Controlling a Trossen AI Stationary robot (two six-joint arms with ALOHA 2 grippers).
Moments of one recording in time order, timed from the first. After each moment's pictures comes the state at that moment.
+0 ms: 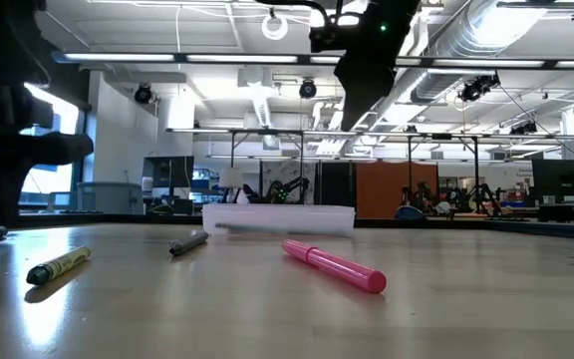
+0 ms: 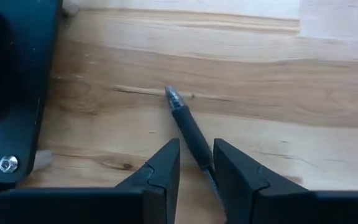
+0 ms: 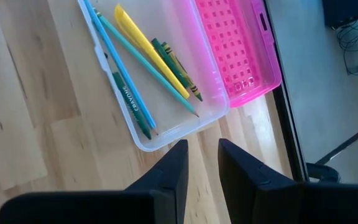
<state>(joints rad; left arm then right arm) -0.58 1.53 0.72 -1.06 -0.31 -2.29 0.05 1.73 1.43 -0.91 0.59 0.16</state>
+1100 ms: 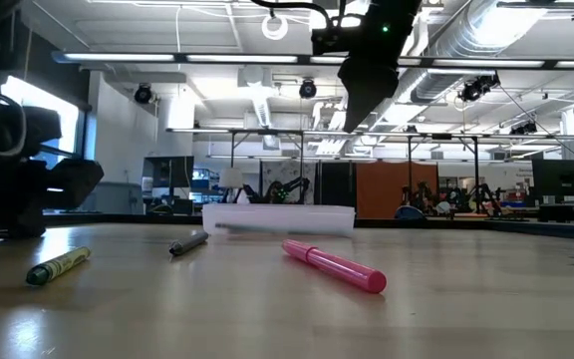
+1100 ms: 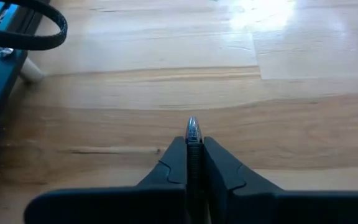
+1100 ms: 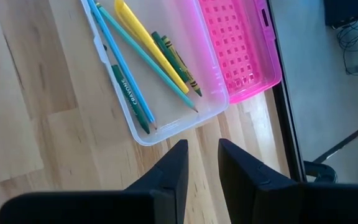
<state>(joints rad) -0.65 1.87 0.76 -1.00 -0.54 -2.35 0.05 1.73 1.42 -0.93 0.59 0.15</state>
